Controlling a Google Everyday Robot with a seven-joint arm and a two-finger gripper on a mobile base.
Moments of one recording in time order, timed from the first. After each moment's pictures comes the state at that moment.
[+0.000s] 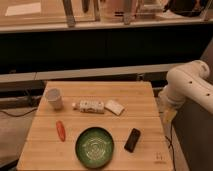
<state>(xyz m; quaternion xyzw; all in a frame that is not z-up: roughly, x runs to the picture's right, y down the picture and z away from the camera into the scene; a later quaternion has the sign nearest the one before) 0.284 0.106 0.684 -0.28 0.02 0.02 0.96</state>
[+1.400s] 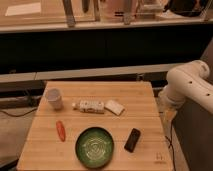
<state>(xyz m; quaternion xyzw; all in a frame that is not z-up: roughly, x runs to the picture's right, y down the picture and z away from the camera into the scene) 0.284 0.106 0.684 -0.28 0.02 0.02 0.96</state>
